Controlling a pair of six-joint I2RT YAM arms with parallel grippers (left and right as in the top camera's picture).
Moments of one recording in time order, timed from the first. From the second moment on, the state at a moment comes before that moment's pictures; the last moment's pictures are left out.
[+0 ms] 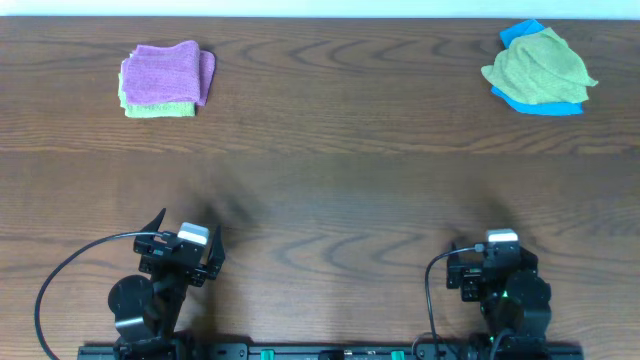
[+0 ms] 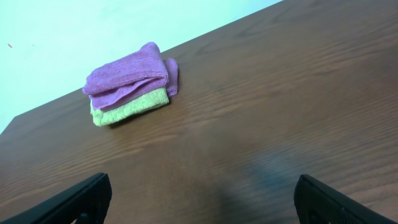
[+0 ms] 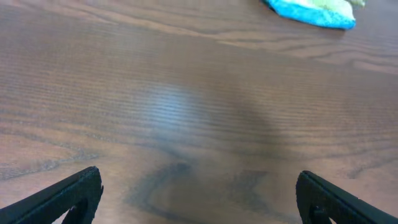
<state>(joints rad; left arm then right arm) 0.17 0.01 0.12 -0.41 0.31 0.43 -0.01 0.02 0.17 -0.70 0.06 -0.14</state>
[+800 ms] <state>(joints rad) 0.17 0.01 0.12 -0.41 0.31 0.43 -0.01 0.01 0.16 -0.03 -0.55 -0.14</state>
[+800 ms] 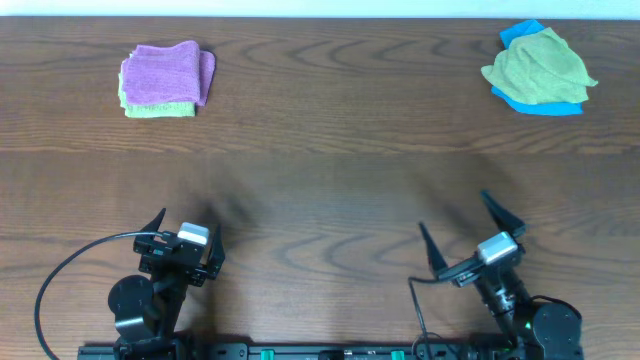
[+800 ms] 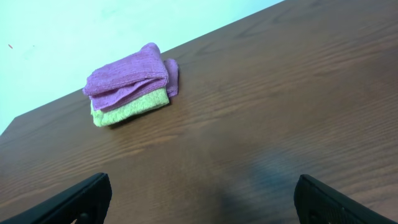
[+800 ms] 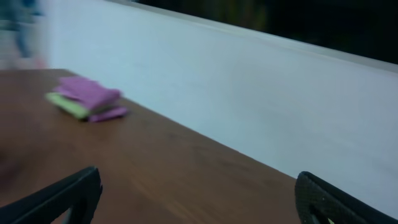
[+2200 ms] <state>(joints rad) 0.17 0.01 0.12 -0.41 0.32 0.43 -0.04 1.25 0.72 -0.01 0.17 0.28</state>
